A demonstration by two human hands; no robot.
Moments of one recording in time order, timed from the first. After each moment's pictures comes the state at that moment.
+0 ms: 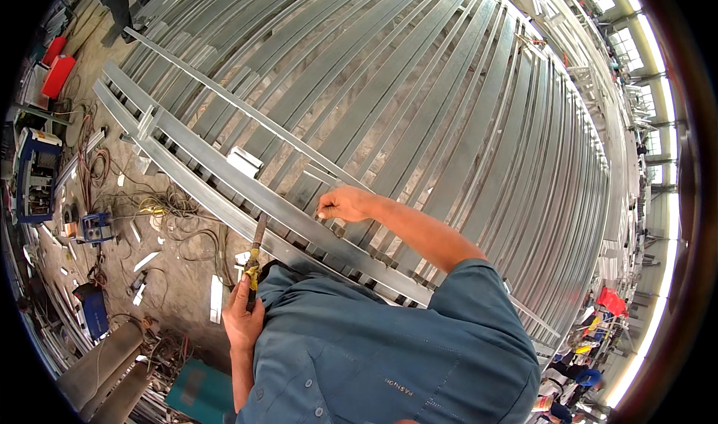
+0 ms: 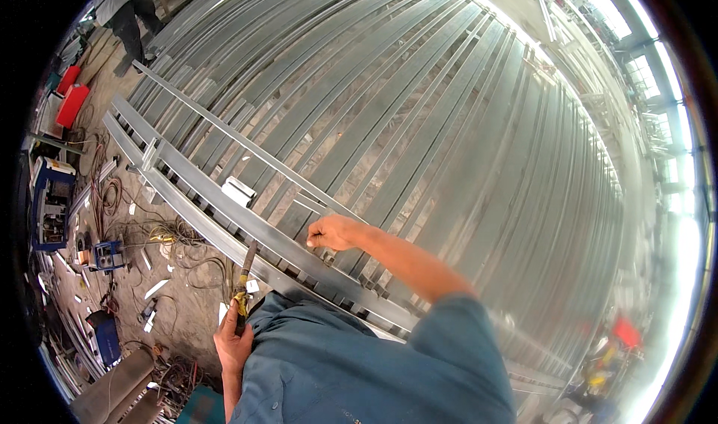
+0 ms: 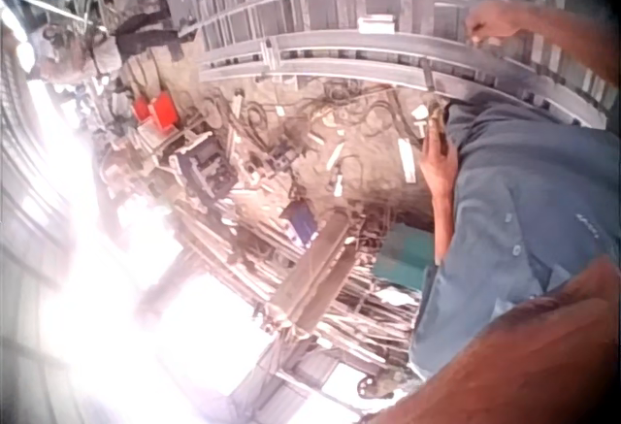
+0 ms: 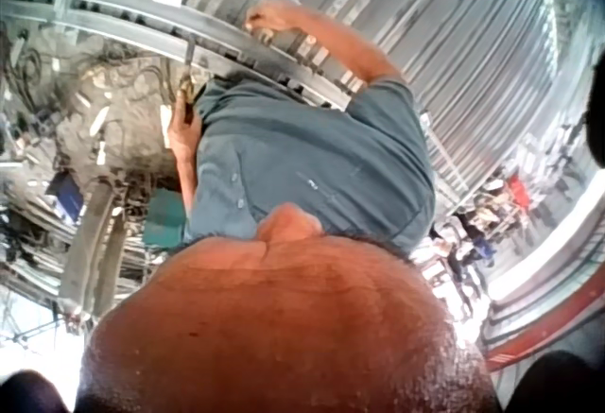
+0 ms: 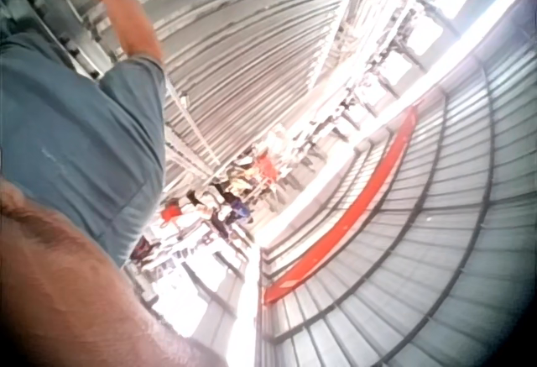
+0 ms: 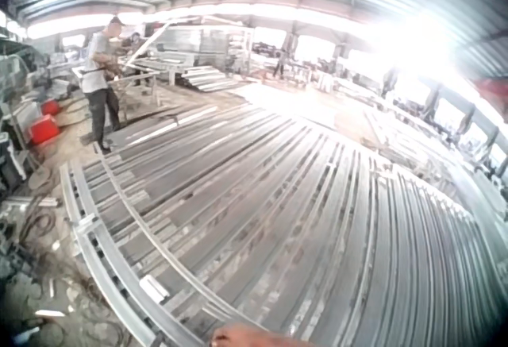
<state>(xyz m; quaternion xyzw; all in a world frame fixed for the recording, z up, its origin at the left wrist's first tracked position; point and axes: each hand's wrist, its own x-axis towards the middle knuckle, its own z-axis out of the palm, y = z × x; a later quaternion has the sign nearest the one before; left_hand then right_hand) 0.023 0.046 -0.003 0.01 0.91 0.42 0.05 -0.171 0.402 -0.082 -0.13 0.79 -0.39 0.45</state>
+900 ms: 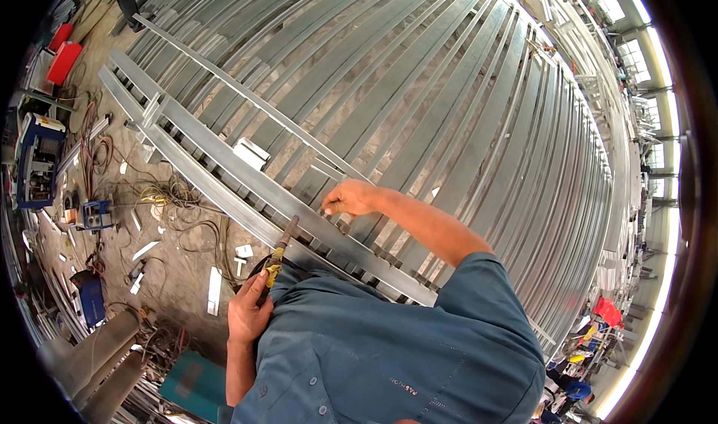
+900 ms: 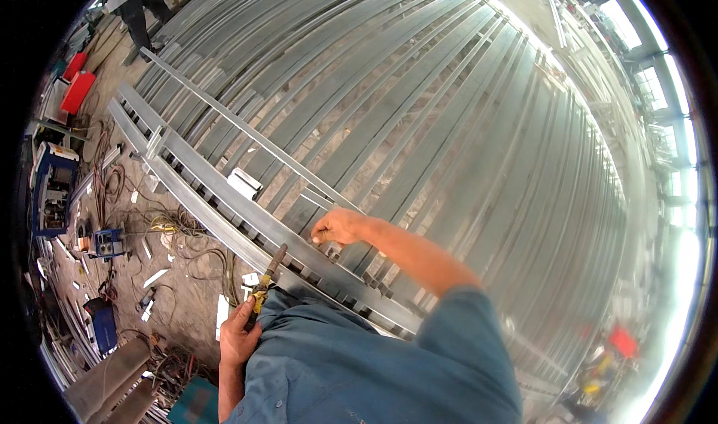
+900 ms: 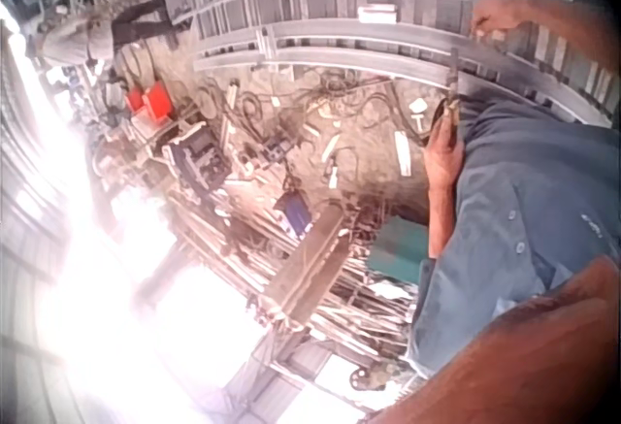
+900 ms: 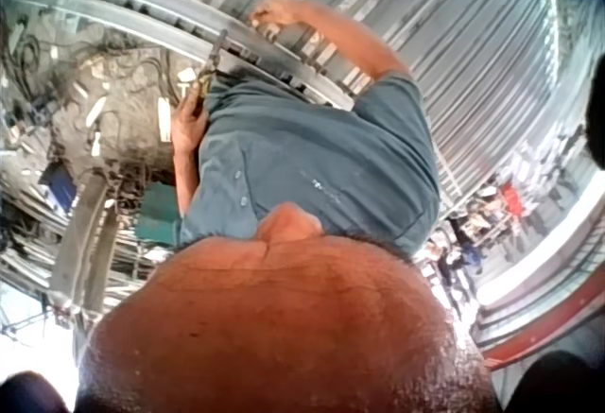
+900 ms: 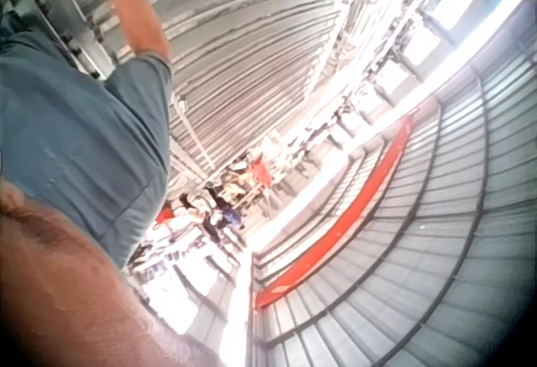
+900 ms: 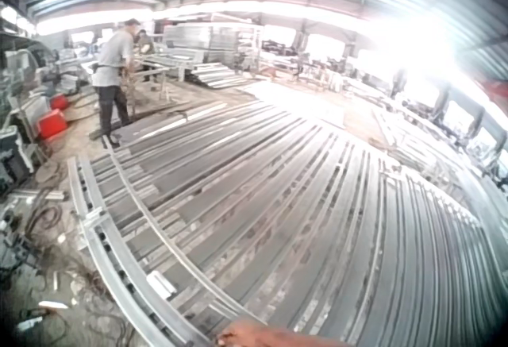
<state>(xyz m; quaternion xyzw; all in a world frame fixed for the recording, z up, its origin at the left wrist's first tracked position) 0.015 0.051 0.003 0.06 0.89 0.44 0.11 -0.181 0.401 -0.078 -0.15 0.77 -0.39 0.48</state>
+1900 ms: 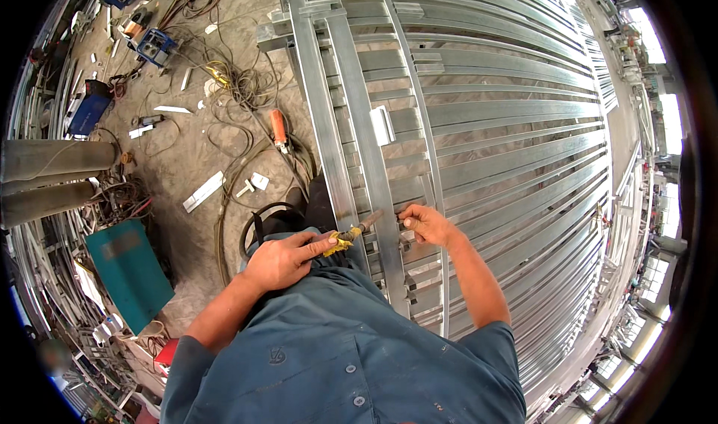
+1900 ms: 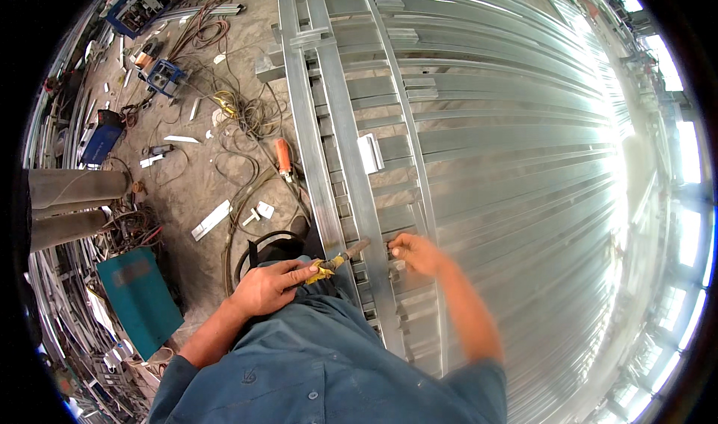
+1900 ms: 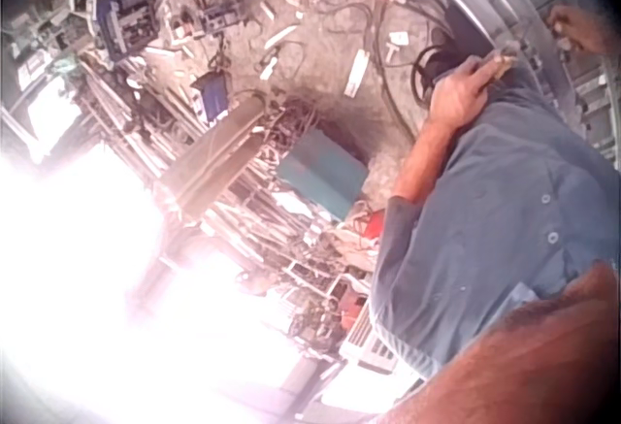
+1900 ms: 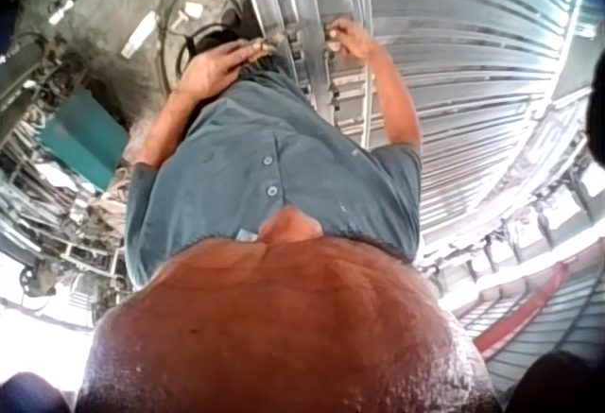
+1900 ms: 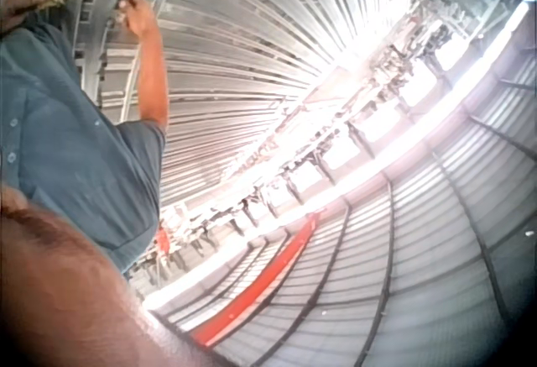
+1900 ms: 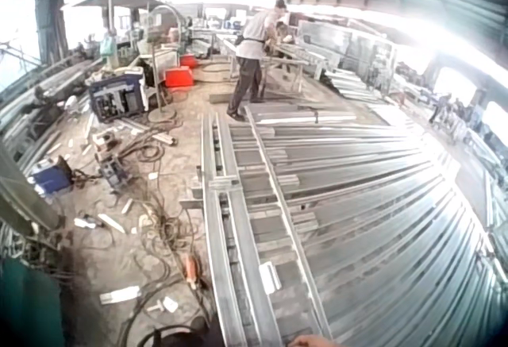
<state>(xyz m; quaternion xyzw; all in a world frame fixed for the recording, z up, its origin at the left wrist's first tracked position) 0.023 0.045 0.000 0.05 0.91 0.39 0.11 -0.193 0.390 -0.080 -0.06 0.72 -0.37 0.59</state>
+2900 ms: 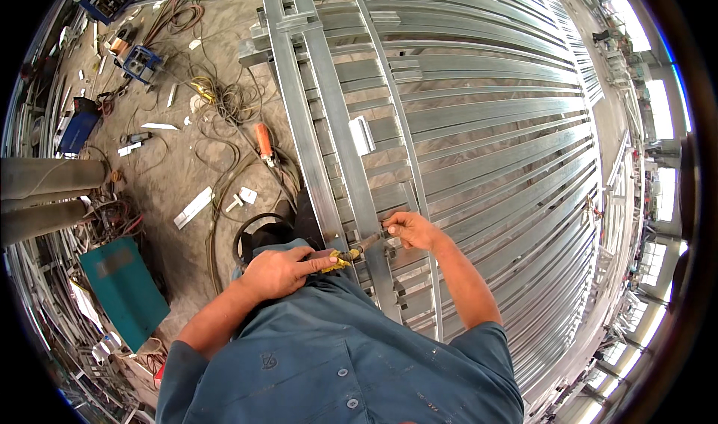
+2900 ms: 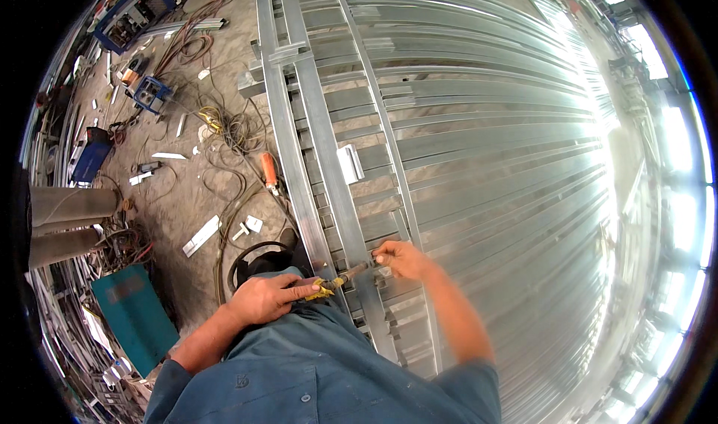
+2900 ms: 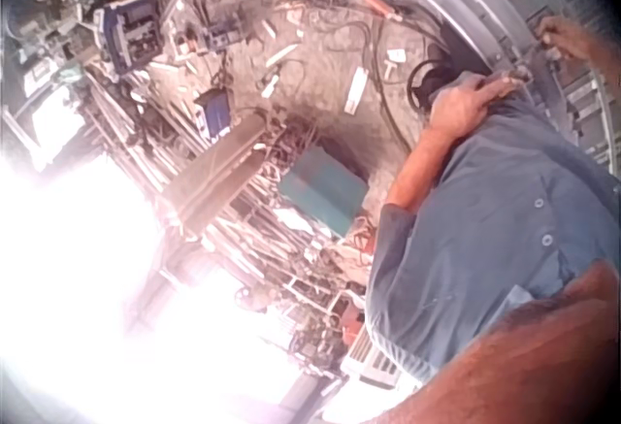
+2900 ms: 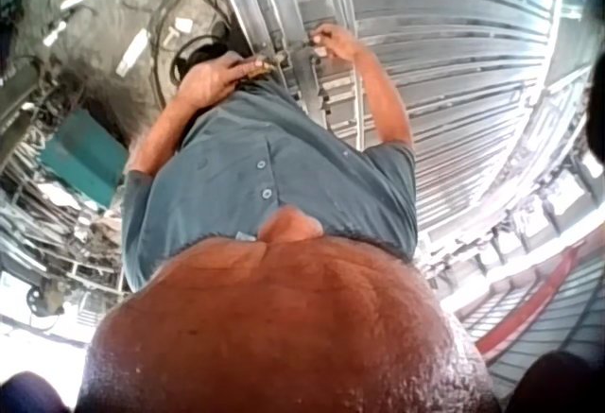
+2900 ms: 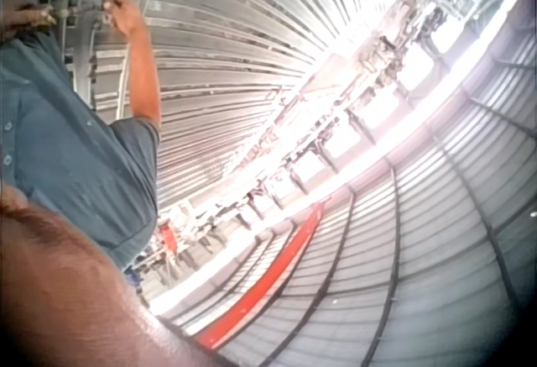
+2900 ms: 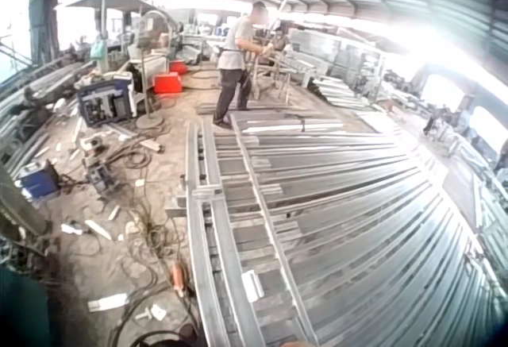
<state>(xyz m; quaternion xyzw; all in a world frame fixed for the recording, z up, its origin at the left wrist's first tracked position) 0.003 0.051 0.005 0.15 0.91 0.36 0.17 -0.193 0.395 -0.087 -0.04 0.69 -0.42 0.59</state>
